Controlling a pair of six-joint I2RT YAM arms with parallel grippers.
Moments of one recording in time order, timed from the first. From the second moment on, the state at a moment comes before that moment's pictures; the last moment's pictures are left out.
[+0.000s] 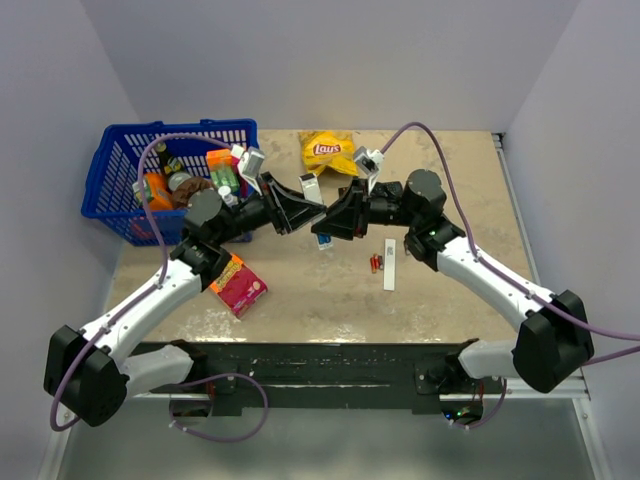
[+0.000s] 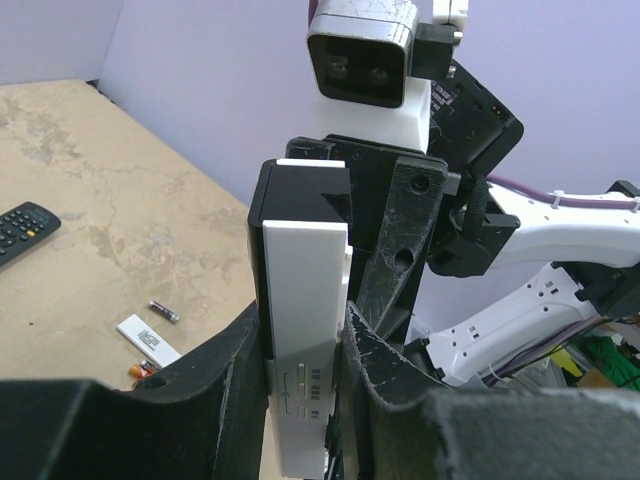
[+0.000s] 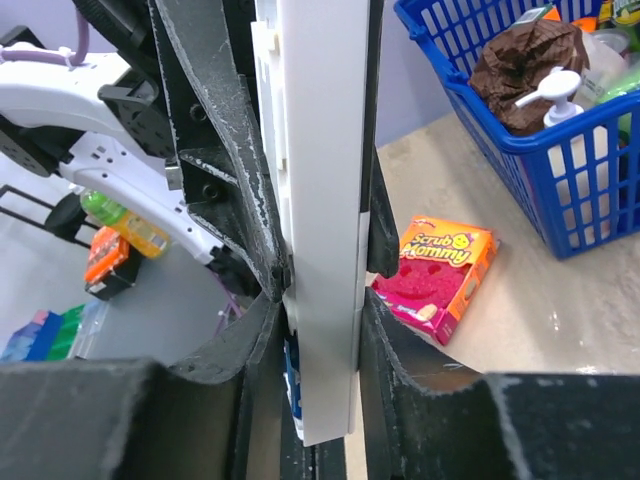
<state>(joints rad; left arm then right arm) -0.53 1.13 0.84 0.51 0.60 -0.72 0.56 1.32 0.97 0.42 -0.92 0.55</state>
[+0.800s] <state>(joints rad) -0.53 1.10 0.81 0.57 0.56 -0.79 0.55 1.30 0.91 0.40 -1.02 0.51</state>
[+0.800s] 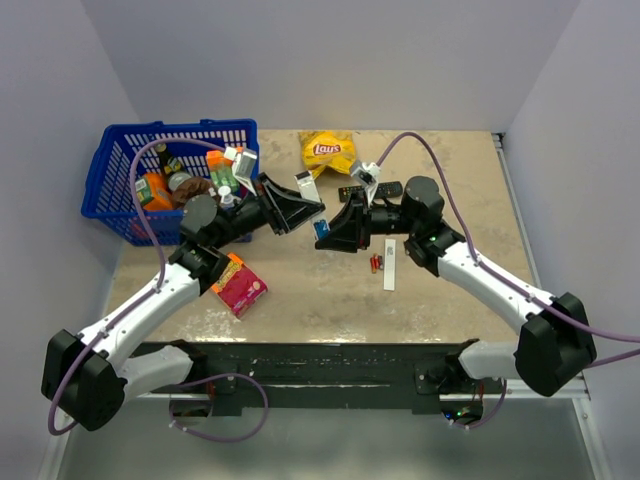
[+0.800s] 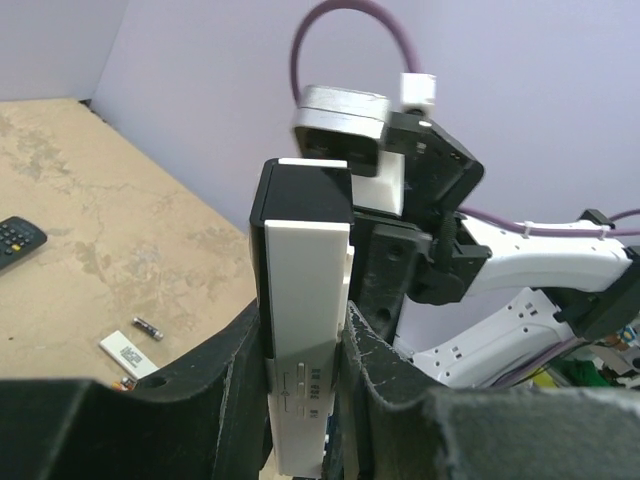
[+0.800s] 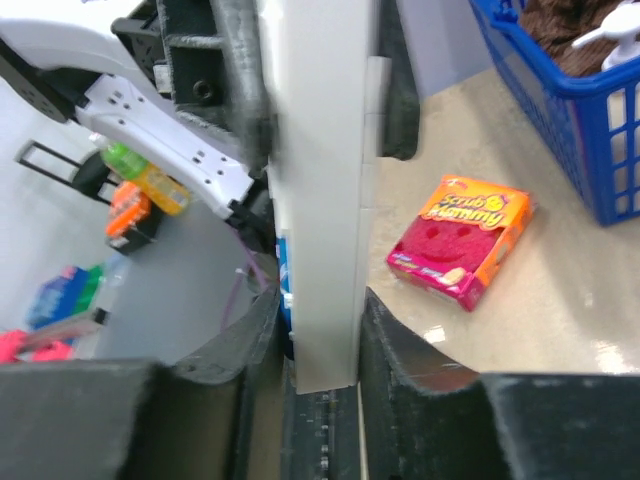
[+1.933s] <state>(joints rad) -0.53 1.07 0.88 0.15 0.12 -0.69 0.77 1.32 1.14 -0.06 -0.23 0.08</state>
